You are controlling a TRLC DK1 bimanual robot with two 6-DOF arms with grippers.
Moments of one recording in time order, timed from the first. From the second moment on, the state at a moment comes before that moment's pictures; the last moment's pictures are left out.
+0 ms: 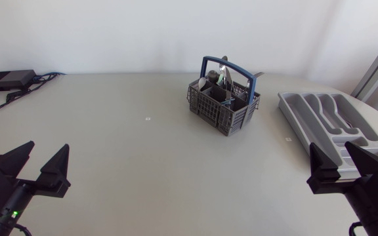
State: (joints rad) left arm -0.05 0.05 0.04 -0.03 0.01 0.04; right arm 0.02 0.06 0.03 -0.01 0.01 0.00
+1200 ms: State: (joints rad) left arm -0.12 0.92 0.42 0.09 0.01 -0.07; right arm 0.15 0.98 0.49 0.10 0.02 0.03
